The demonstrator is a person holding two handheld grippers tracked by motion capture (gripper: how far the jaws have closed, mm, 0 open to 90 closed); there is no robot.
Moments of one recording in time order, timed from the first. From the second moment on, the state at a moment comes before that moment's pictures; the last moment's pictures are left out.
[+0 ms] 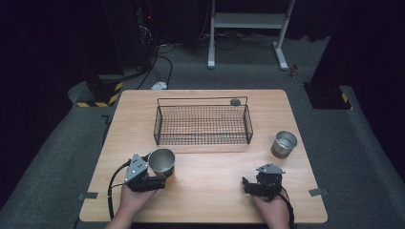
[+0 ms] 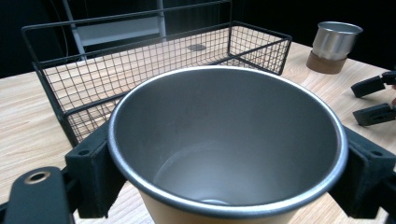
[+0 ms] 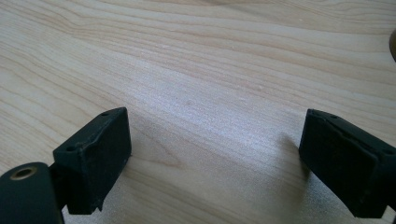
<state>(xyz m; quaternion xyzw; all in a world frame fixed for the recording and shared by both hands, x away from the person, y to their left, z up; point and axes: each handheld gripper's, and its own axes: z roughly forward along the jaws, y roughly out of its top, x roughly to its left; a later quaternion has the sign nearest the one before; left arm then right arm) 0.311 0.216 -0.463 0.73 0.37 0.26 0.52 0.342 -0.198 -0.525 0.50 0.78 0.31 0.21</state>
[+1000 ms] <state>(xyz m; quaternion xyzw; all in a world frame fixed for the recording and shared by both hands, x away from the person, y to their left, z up) 0.328 0.189 -0.448 0.73 0.36 0.24 0.52 0.342 -0.198 -0.525 0.50 0.78 0.31 0.21</state>
